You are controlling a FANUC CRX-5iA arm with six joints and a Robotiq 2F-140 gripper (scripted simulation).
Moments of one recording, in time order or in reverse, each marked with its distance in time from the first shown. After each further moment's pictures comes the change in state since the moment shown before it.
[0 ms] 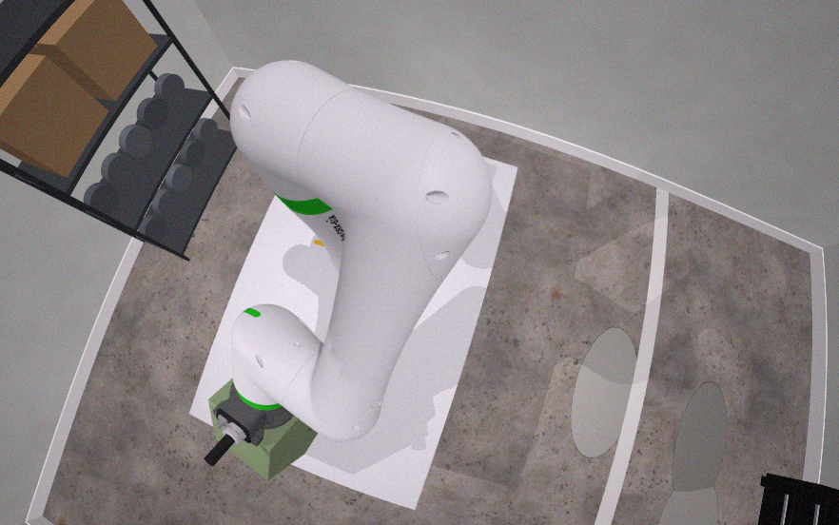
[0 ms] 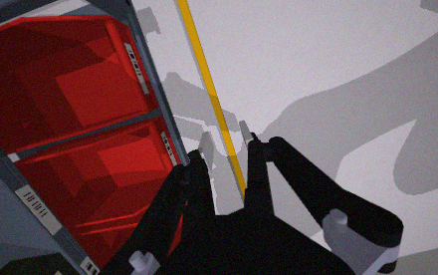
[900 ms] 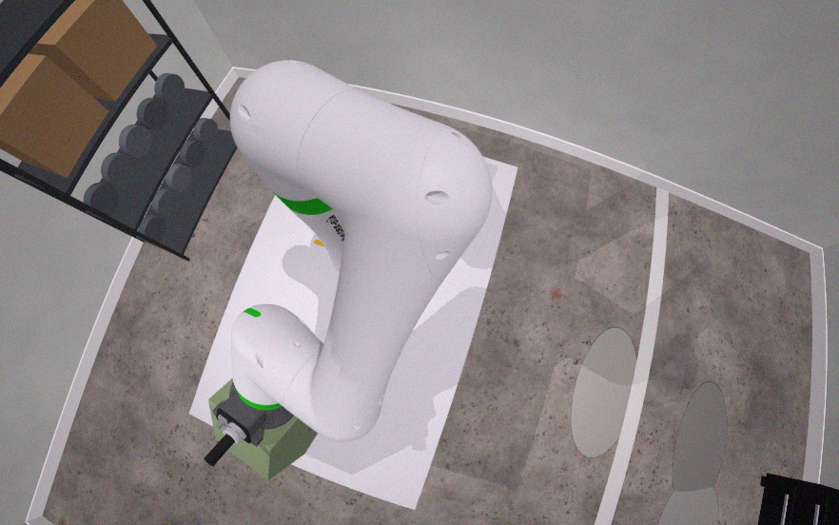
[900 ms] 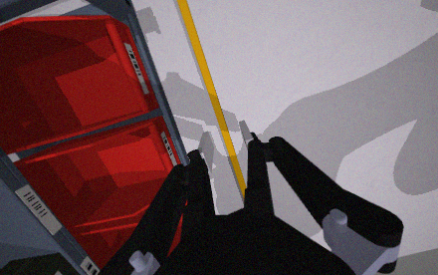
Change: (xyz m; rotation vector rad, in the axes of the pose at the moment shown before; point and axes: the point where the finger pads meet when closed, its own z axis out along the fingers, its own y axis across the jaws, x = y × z) arm 0.000 0.000 0.000 0.000 0.000 0.000
